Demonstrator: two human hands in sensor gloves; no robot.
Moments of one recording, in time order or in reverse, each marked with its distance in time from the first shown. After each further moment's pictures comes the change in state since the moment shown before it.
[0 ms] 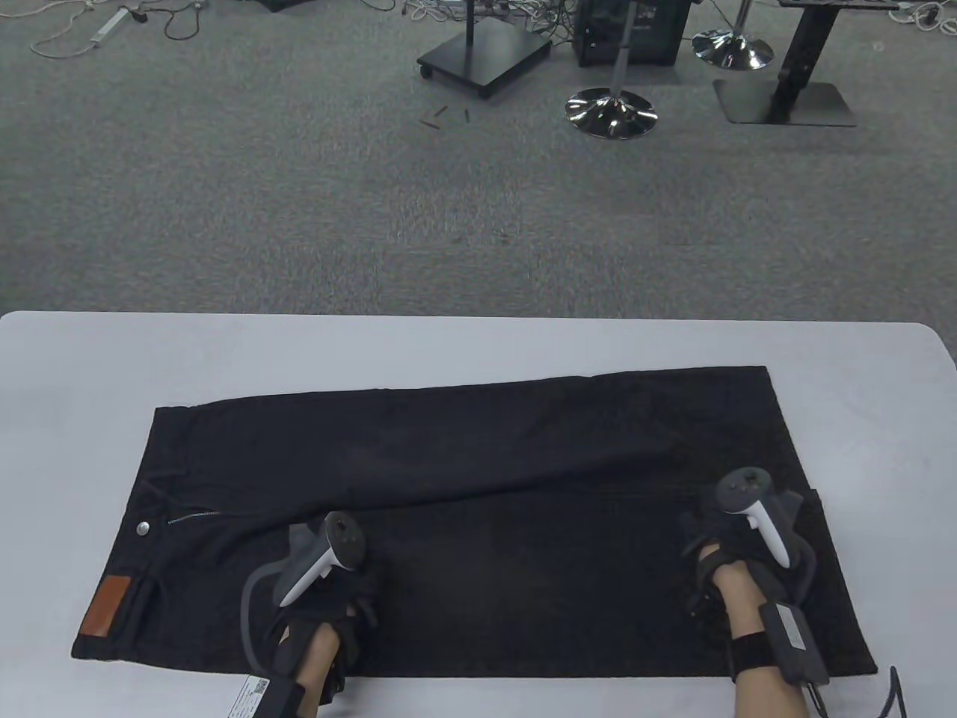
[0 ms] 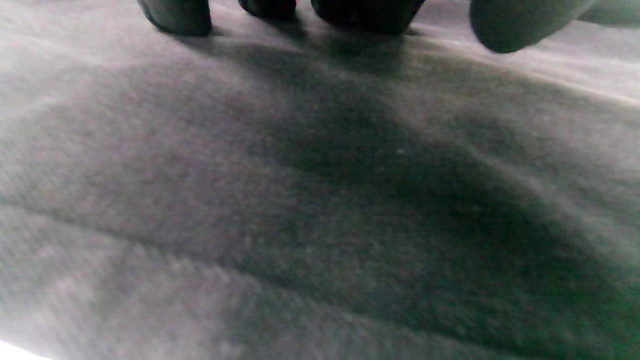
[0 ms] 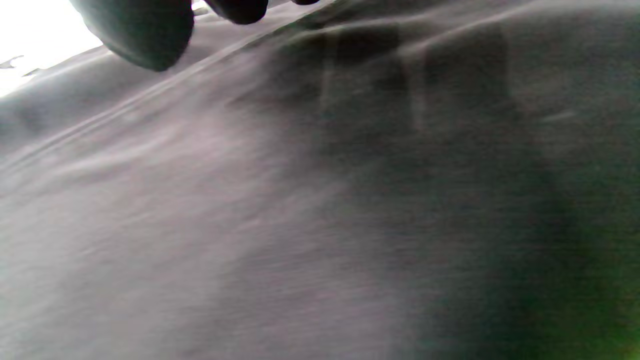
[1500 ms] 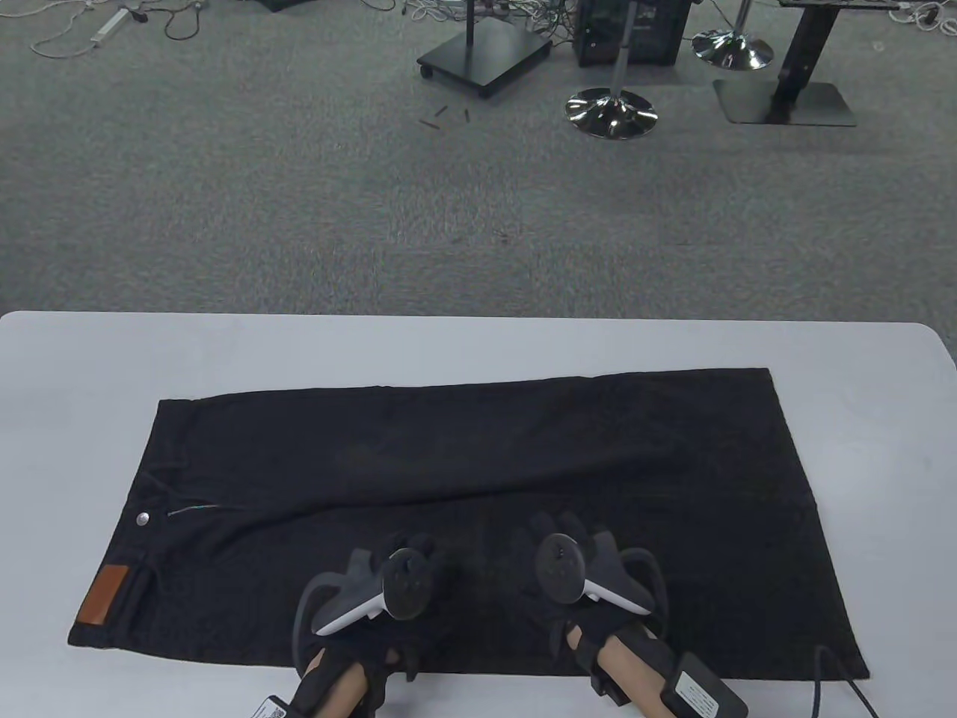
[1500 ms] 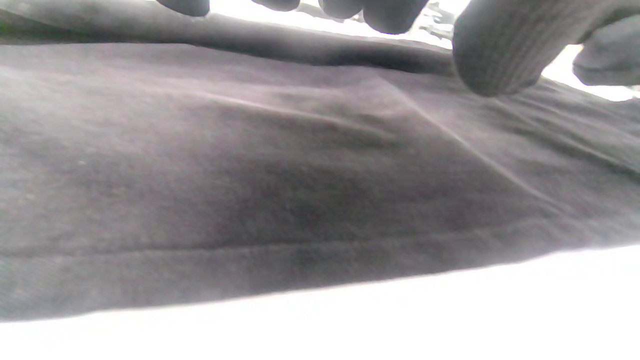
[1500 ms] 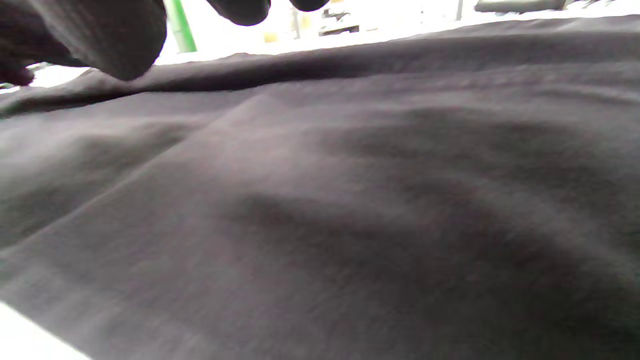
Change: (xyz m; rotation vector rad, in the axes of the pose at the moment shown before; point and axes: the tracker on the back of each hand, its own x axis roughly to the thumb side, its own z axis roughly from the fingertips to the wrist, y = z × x) left_hand 0.073 -0.009 0.063 0.060 -0.510 -0.162; right_hand 0.127 0.076 0.155 0.047 -0.792 0.395
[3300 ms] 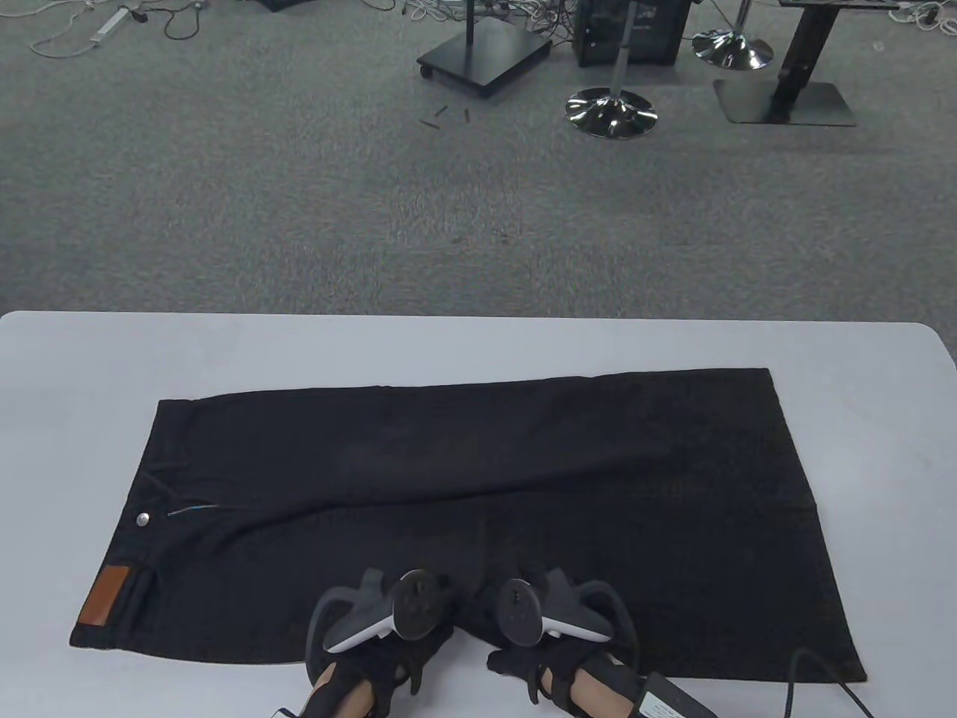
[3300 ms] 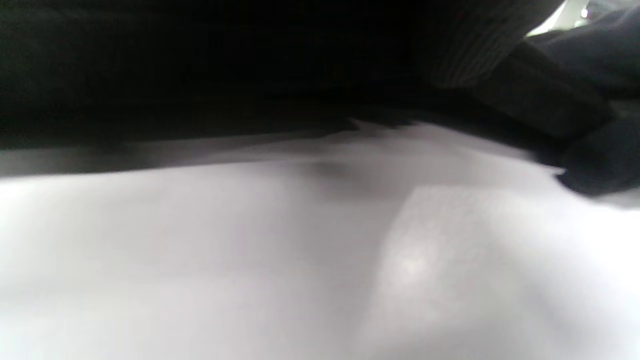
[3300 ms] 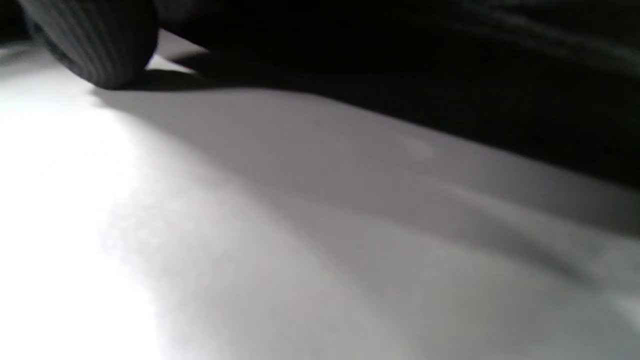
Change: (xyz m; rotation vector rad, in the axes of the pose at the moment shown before) left_hand -0.003 -0.021 -0.006 0.085 -0.014 0.047; right_hand 0.025 0.048 -0.008 0.139 -0.033 0.084
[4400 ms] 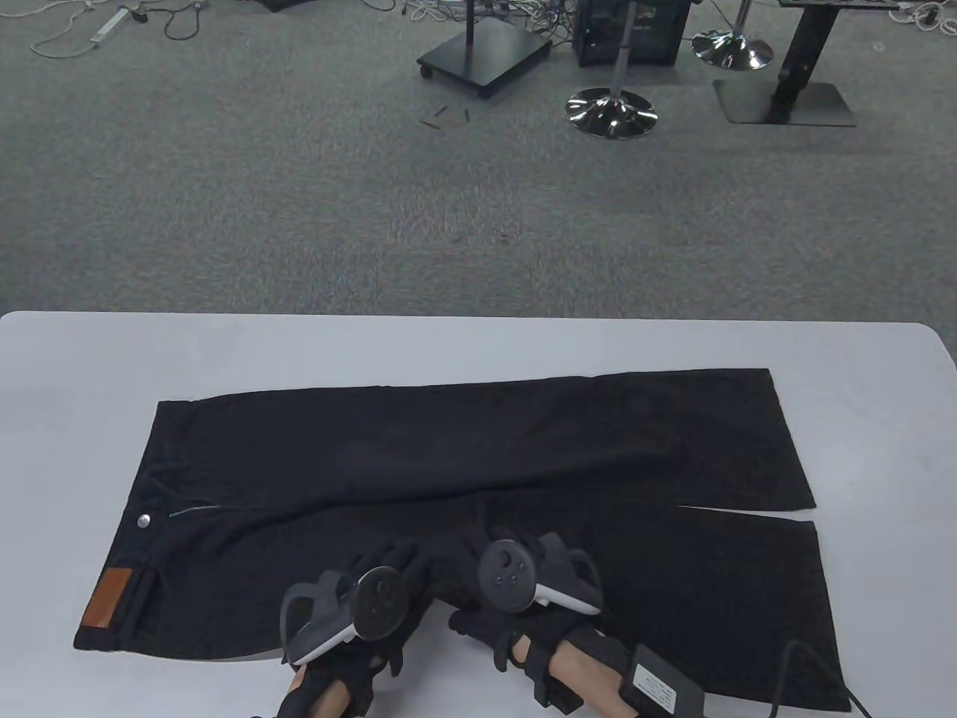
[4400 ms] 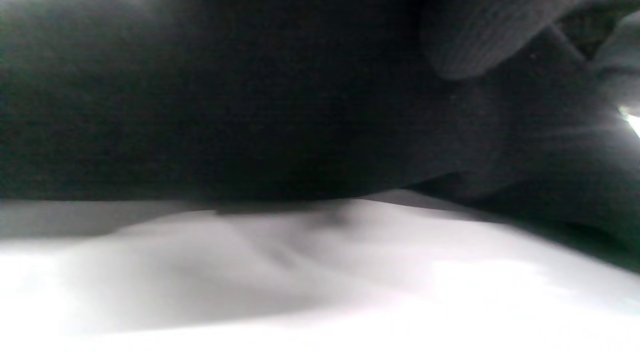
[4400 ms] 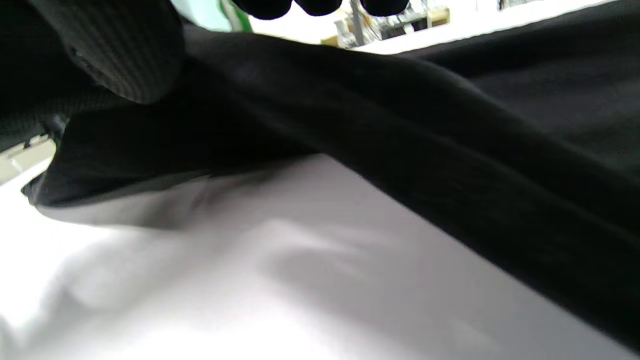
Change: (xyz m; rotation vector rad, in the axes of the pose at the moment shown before) left_hand -0.016 0.032 0.028 0.272 0.033 -0.016; right_hand 0.039 -0.063 0.003 -0.206 -0.136 -0.111
